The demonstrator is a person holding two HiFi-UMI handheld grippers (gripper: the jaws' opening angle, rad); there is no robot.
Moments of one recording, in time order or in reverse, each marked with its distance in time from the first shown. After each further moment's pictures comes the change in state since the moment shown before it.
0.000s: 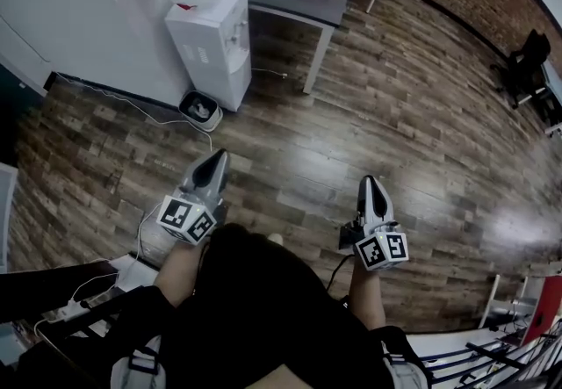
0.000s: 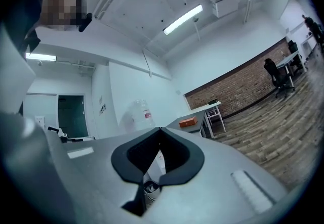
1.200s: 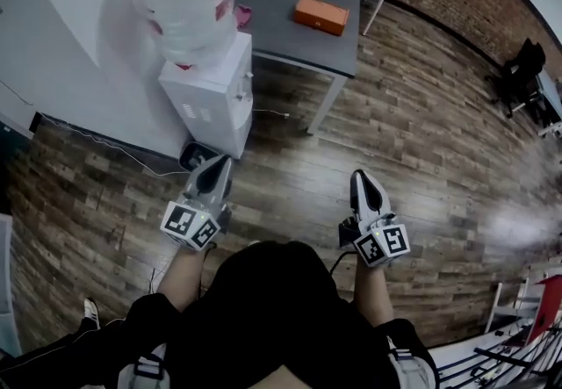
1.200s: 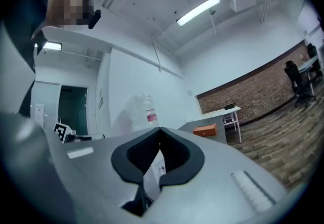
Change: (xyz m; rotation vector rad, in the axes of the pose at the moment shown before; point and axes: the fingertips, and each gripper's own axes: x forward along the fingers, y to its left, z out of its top) left arm 0.150 0.173 0.056 0.005 -0.036 -0.103; right arm 0.248 0.043 0.014 -0.108 0.000 0.074
